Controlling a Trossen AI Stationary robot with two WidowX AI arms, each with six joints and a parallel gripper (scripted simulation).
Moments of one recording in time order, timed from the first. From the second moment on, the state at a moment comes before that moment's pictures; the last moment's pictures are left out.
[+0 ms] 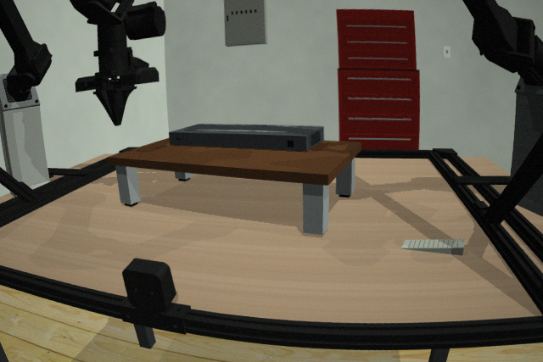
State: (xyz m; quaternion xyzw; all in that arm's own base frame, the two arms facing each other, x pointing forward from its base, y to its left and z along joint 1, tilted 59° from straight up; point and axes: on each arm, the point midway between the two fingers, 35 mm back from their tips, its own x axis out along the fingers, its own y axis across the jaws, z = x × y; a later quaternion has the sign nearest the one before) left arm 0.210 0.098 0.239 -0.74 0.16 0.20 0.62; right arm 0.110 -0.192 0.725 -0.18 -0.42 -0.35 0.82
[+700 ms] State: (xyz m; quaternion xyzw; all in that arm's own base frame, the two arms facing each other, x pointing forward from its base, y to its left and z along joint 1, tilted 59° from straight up) left arm 0.210 0.098 0.239 -0.74 0.16 0.20 0.62; right arm 0.185 -0.296 0.547 0.20 -0.20 -0.31 0.91
